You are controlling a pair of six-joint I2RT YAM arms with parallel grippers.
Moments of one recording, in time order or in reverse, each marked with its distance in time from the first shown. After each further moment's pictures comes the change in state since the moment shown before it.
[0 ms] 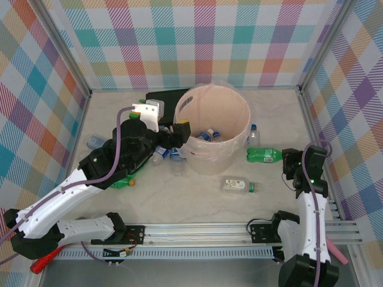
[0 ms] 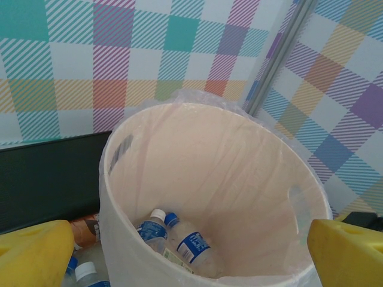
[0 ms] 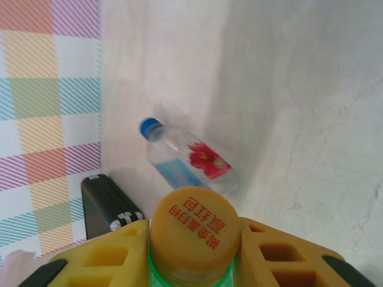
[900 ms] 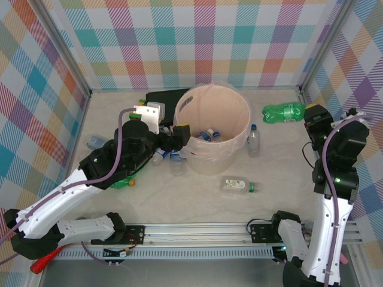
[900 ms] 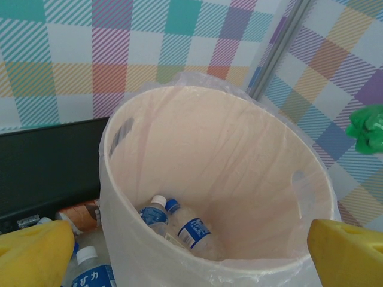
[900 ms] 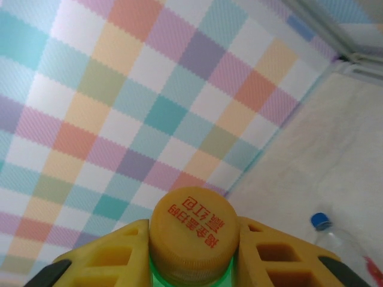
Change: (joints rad) left arm 0.000 -0.002 -0.008 -0.045 0.018 -0.026; right arm 0.064 0.094 0.624 -0.021 0.018 -0.231
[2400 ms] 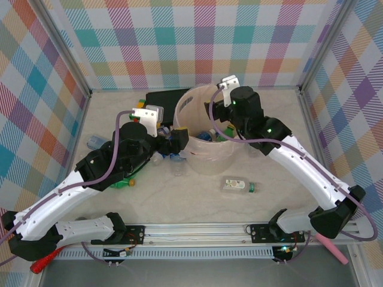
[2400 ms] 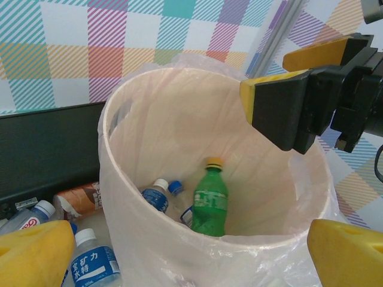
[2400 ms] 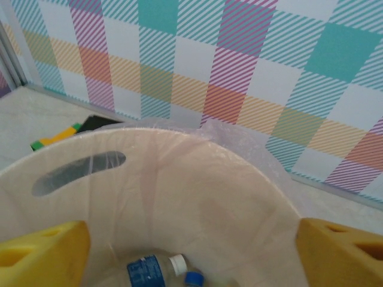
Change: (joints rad) left arm 0.000 -0.023 -0.003 -0.055 0.027 -0.026; right arm 0.958 0.542 0.261 0.077 0.608 -0.930
